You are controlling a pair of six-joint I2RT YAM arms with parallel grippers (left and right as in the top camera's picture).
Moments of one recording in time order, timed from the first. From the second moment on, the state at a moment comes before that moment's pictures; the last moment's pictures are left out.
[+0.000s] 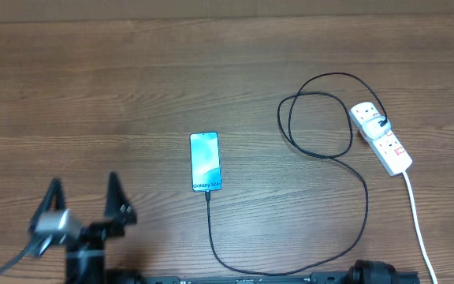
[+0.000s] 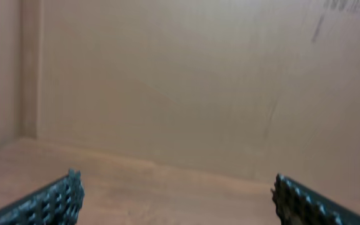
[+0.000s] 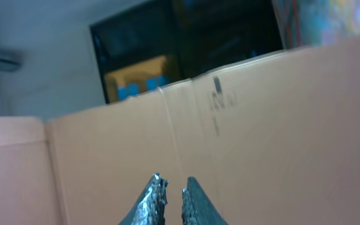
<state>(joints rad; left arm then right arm) -0.03 0.02 0.53 -0.38 -0.09 -0.21 -0.15 0.40 1.51 -0.64 -0.32 0.42</state>
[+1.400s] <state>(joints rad) -0.03 0.02 0.03 -0.10 -0.13 -0.20 -0.12 0.37 1.49 -0.43 -0.33 0.52</state>
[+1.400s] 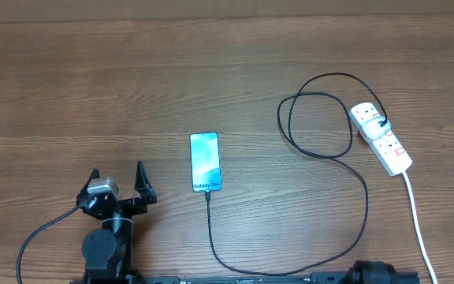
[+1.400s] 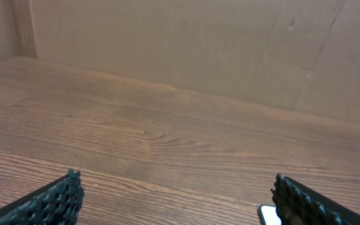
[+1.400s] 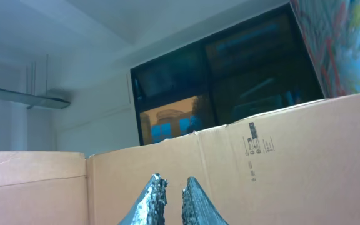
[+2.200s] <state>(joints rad) 0.02 0.02 0.03 -0.10 -0.13 -0.20 -0.01 0.23 1.47 -0.42 -0.33 0.57</state>
